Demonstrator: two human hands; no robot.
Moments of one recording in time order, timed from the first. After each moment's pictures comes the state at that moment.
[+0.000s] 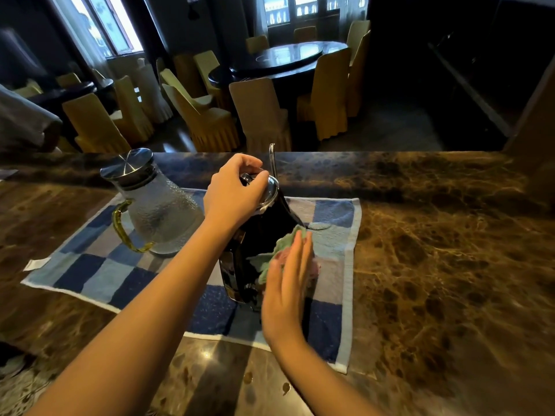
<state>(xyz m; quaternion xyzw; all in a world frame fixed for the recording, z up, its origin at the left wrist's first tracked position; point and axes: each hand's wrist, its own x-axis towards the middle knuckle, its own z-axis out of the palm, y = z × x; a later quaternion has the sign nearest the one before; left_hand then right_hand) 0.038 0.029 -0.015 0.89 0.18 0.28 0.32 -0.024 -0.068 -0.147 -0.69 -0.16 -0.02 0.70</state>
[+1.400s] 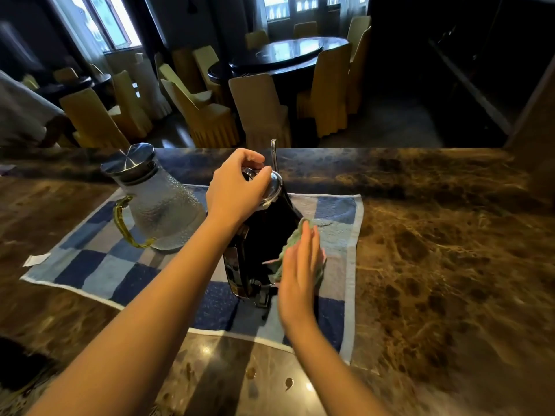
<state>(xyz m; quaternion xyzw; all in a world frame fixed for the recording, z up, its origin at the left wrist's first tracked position) 0.038 0.029 -0.015 0.88 0.19 0.28 0.32 -0.009 -0.077 -0.140 -0.70 -0.12 0.03 0.70</state>
